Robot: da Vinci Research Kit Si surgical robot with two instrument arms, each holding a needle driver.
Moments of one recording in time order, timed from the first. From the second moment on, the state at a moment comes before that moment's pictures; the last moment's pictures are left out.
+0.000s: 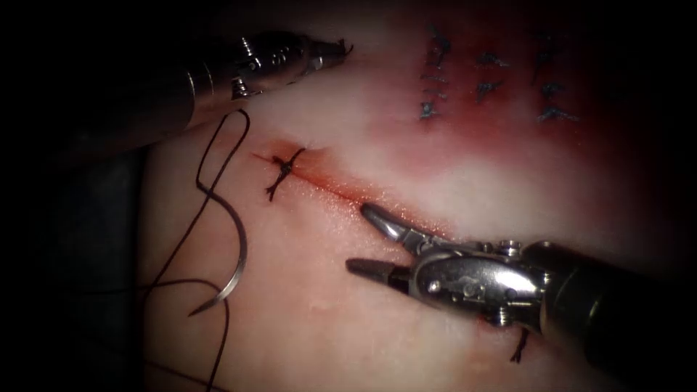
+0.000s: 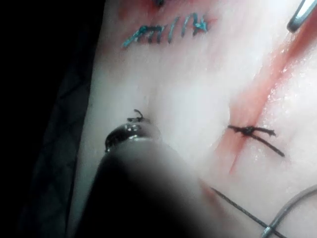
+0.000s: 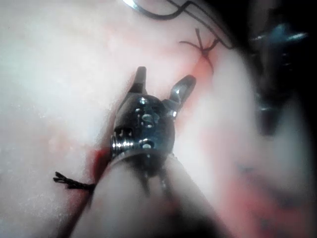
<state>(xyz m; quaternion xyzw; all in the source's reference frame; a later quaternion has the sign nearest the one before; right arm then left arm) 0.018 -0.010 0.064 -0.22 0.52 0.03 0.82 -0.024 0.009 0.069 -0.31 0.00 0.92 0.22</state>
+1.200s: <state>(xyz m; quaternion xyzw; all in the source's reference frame) 0.017 -0.011 0.064 -0.22 0.51 0.04 0.83 -0.013 0.010 0.062 -0.41 -0.07 0.84 0.34</state>
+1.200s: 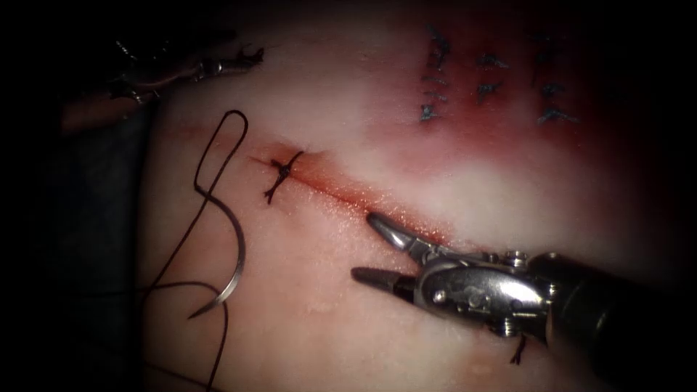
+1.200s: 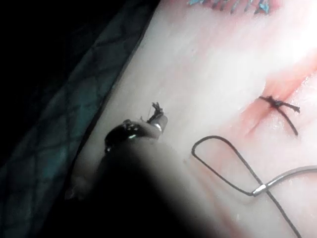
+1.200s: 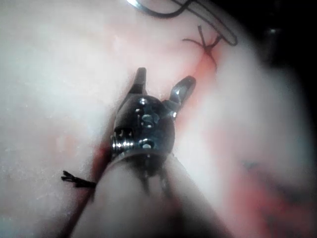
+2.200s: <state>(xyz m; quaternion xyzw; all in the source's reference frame) 0.018 -0.011 0.064 -0.22 0.51 0.04 0.83 -0.008 0.006 0.066 -0.28 0.03 0.96 0.04</state>
